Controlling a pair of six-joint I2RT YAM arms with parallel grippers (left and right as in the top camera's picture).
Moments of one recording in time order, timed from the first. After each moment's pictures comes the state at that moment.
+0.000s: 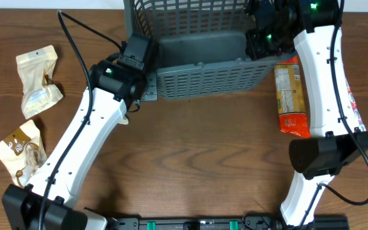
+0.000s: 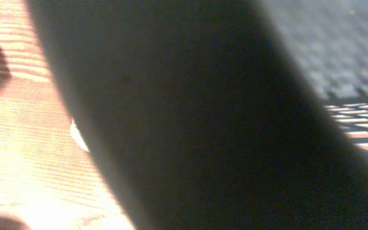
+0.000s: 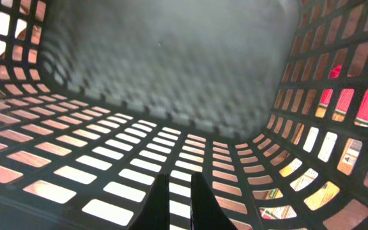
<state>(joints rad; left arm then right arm) -0.41 1.59 1.51 -1.09 -0.19 -0.41 0.16 2.05 2.32 -1.49 -0.19 -0.14</state>
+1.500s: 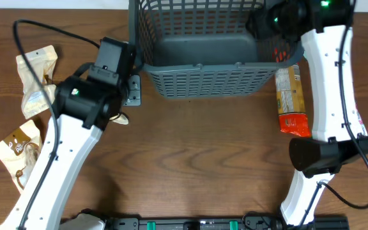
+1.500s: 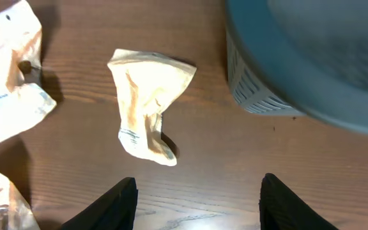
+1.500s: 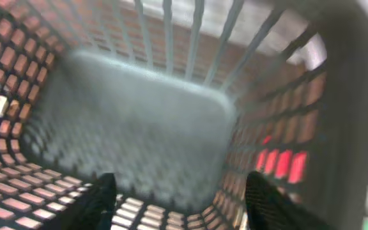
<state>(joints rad) -0.37 1.39 1.51 -1.14 -0.22 -0.30 0.15 2.06 2.51 -1.33 -0.11 -0.15</state>
